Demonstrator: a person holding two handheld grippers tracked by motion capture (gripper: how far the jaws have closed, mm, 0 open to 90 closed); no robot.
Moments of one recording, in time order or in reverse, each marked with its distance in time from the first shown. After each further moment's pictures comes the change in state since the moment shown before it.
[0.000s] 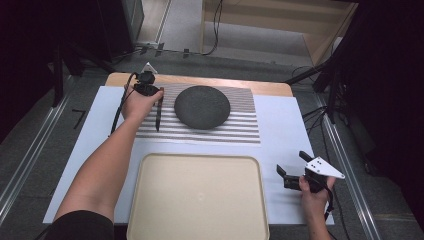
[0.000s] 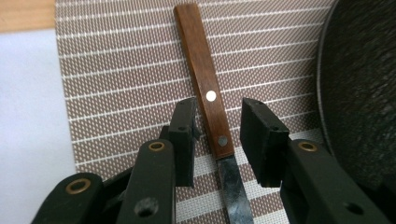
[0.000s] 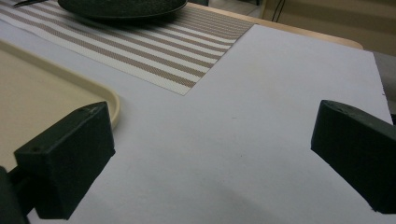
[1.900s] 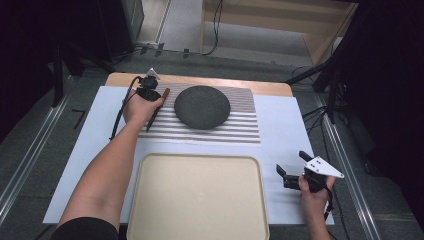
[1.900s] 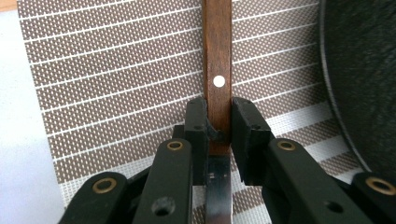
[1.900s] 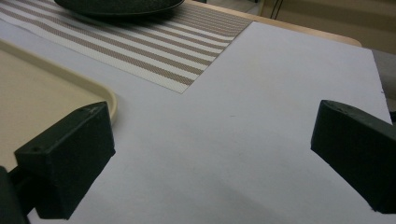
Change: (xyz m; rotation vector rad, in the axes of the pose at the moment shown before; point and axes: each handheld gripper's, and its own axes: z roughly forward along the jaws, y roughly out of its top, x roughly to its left) left arm -0.004 -0.011 0.004 0.018 -0.015 0.089; right arm 0.000 0.000 0.002 0.008 -0.006 0.006
